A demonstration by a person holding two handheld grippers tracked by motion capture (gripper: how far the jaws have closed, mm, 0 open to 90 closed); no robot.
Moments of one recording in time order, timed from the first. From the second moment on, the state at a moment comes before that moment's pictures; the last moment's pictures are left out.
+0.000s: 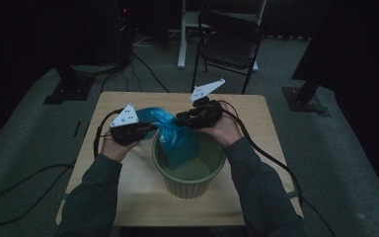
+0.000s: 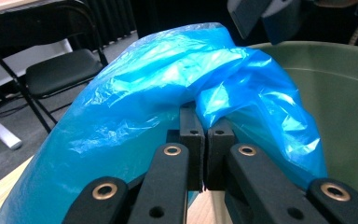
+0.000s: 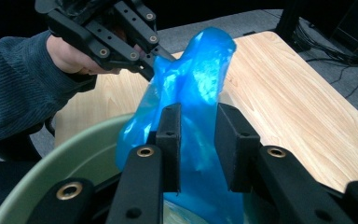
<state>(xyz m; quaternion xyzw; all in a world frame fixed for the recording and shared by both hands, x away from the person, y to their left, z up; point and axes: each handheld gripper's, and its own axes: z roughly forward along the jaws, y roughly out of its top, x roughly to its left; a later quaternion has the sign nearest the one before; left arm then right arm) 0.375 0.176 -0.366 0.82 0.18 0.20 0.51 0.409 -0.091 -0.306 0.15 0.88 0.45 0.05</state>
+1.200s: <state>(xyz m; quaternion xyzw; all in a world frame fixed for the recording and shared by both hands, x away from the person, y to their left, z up) 0.365 0.156 -0.365 0.83 0.16 0.19 0.51 0.407 -0.111 -0.319 0.17 0.89 0.41 0.08</state>
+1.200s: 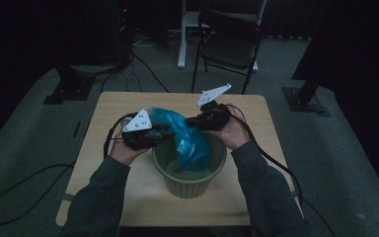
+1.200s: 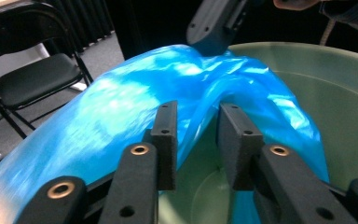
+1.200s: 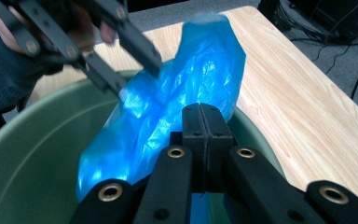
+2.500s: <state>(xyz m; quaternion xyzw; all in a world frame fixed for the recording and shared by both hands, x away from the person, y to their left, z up) 0.400 0.169 -0.414 0.83 0.25 0.21 0.44 0.405 -0.124 -0.328 0.17 0.89 0.42 0.06</state>
